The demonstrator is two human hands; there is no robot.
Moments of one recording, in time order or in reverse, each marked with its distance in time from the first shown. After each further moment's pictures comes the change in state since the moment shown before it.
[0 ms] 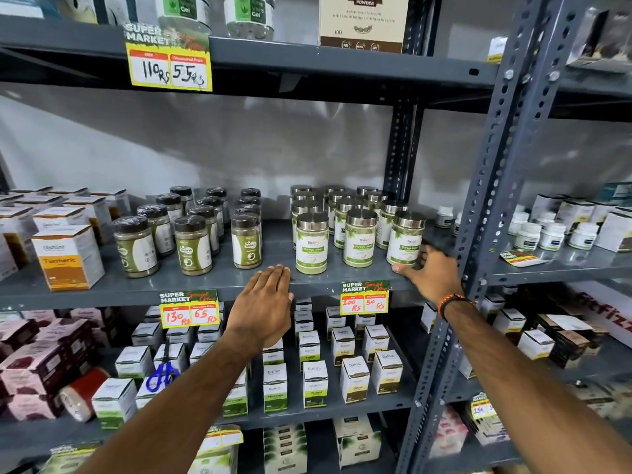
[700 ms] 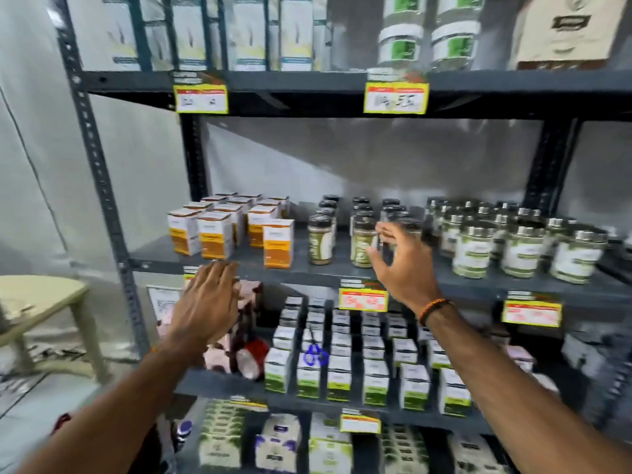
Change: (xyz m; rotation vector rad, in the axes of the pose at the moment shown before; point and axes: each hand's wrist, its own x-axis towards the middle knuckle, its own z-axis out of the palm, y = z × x) left_hand -0.229 -0.305 -0.131 0.099 0.214 -0.353; right_hand -0.185 -0.306 0.167 0.260 0.012 -0.643
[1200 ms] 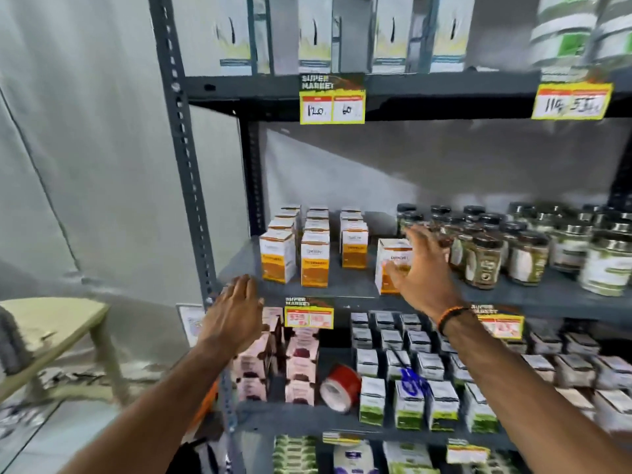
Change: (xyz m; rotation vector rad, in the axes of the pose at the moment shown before) left_hand 0.053 -0.217 0.024 -0.015 -0.213 0.002; right_hand 0.053 -0.109 0.184 -0.263 -0.060 0.176
